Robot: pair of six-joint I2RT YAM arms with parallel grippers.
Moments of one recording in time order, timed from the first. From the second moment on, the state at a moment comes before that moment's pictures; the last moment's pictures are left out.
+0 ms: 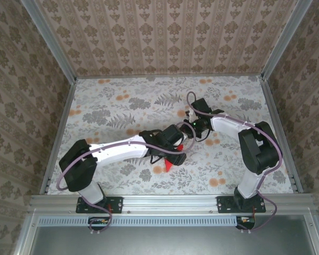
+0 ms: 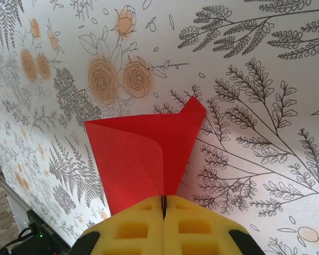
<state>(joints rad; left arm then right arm) -1.09 1.64 1.13 -0.58 0.04 -0.33 0.39 1.77 1.10 -0.46 -0.51 0.61</state>
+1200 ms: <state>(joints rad) -1.14 1.87 1.27 -0.74 -0.16 -0.37 0.39 1.83 1.13 -0.47 -0.46 0.66</state>
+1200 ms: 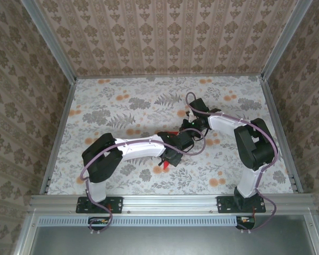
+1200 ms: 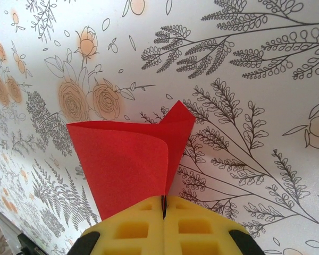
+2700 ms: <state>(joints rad) -0.80 1.81 0.96 -0.01 0.53 -0.76 0.28 1.54 0.74 -0.11 -0.54 0.66</state>
